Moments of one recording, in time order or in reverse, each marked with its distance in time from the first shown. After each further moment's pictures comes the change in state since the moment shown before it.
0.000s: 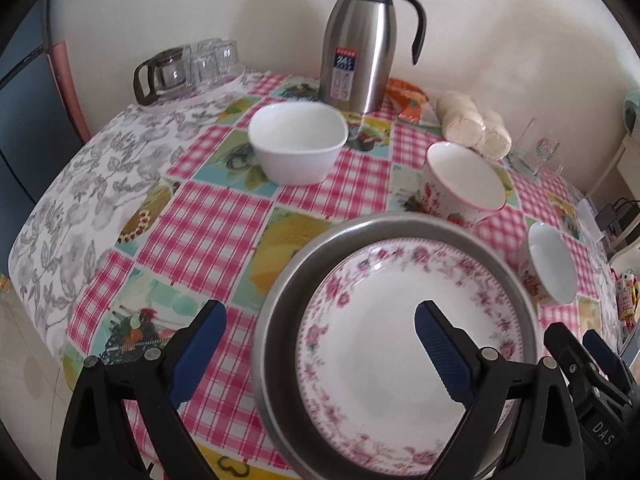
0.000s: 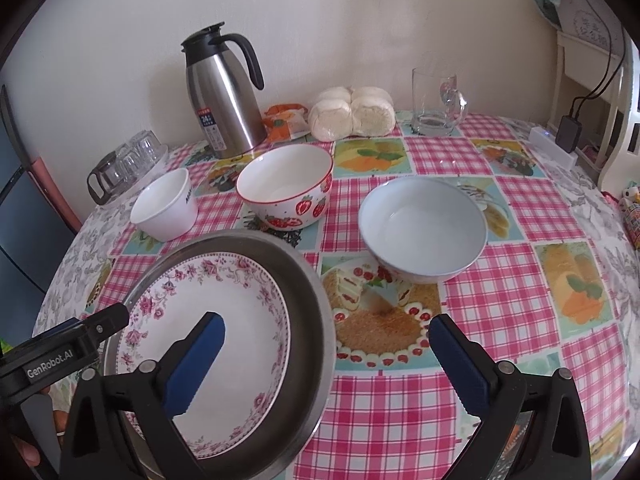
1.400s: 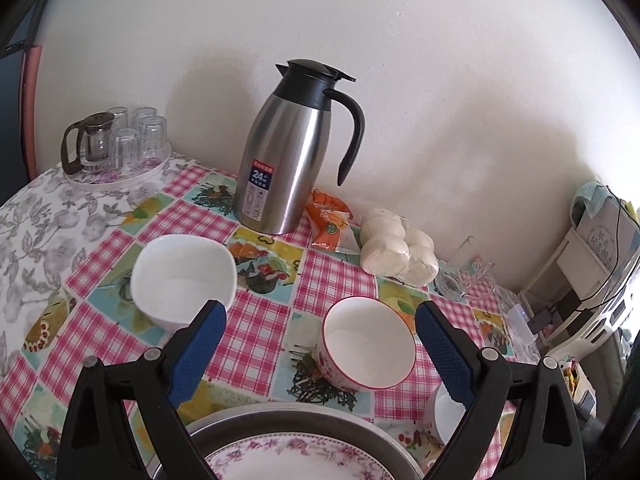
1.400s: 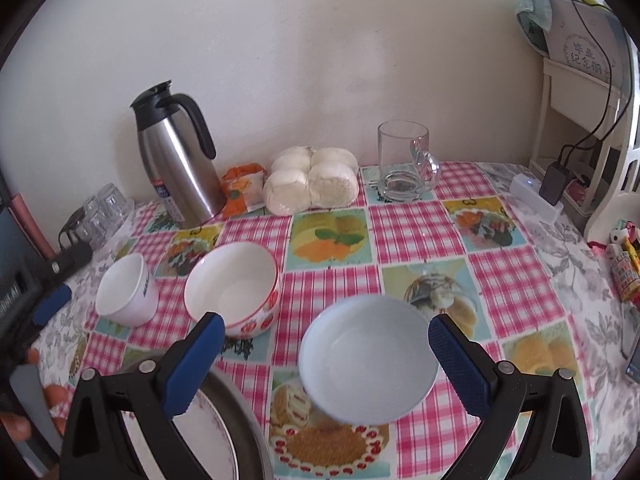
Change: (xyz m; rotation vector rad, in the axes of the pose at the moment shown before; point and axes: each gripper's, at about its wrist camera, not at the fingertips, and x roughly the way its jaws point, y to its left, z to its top) left arm 0.015 -0.042 0.098 -0.085 -0.282 -0.281; right arm 0.017 -0.040 0.101 0.043 -0.086 -0.063
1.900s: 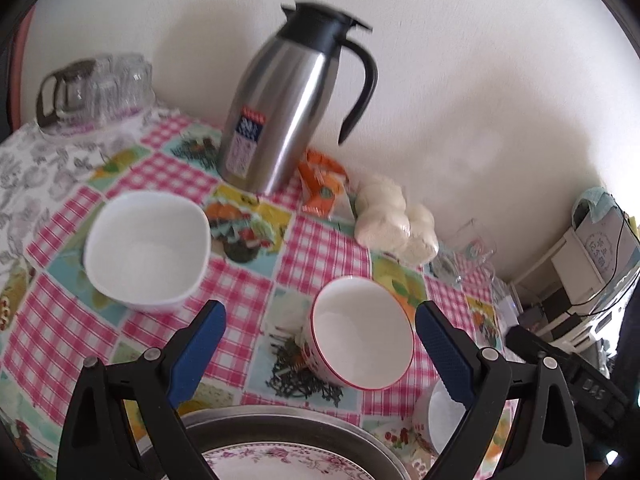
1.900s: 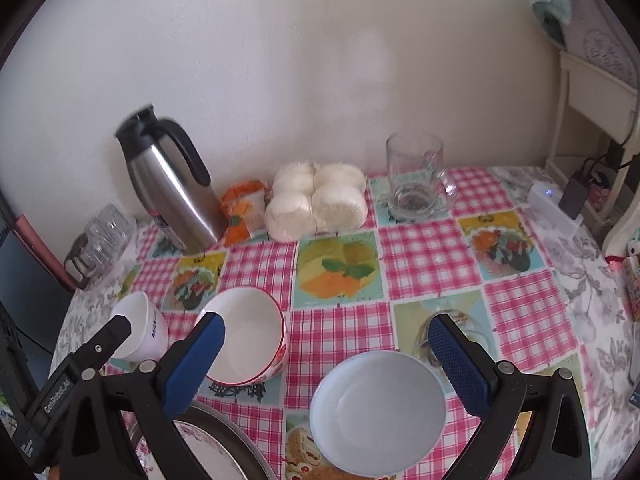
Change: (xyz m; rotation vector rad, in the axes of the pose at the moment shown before) left arm 0.050 0.008 0.001 -0.086 0.169 -0.065; right arm 0.038 0.001 0.052 0.040 0.093 0.040
